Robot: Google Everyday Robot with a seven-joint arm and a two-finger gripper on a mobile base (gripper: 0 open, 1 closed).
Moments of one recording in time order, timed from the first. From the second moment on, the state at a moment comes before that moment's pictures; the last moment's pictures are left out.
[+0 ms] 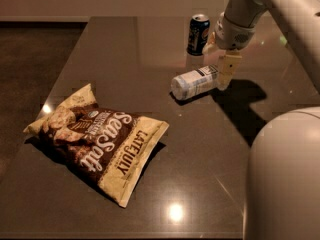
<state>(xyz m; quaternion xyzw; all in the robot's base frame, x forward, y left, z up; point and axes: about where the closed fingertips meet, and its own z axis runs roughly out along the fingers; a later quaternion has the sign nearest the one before) 0.652 -0.182 0.876 -0.74 0.66 0.03 0.12</state>
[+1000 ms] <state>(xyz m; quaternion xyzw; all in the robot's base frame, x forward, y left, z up) 0.624 -0.160 0.924 -0.74 0.65 0.05 0.15</state>
